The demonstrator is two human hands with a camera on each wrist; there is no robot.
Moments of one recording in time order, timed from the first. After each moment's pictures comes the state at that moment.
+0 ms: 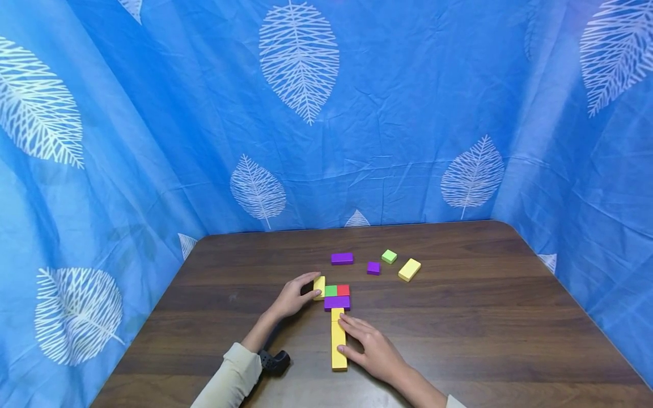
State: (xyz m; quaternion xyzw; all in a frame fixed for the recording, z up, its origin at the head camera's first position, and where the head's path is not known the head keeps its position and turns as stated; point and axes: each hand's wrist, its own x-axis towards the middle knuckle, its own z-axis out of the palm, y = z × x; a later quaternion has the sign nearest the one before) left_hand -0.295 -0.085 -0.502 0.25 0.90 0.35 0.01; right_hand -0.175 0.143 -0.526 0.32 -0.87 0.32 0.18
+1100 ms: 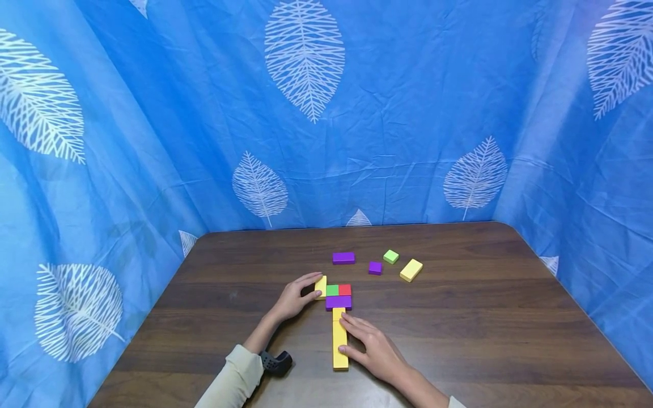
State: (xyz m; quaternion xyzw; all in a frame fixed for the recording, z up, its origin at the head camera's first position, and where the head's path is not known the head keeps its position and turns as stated) left_hand -0.294 -0.092 -0.516 0.28 0.89 0.36 -0.03; right_hand -0.175 0.142 -0.527 0.32 -0.87 0.32 0.18
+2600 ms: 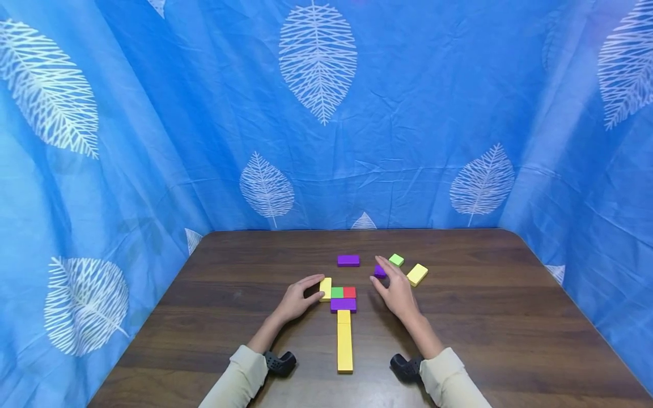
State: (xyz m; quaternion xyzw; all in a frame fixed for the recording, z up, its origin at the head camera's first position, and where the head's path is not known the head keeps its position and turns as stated) left_hand -0.295 -0.097 -0.519 0.26 0.89 0.38 -0.04; right_hand -0.275 0.175 -0.498 0.18 -0.87 0.34 0.31
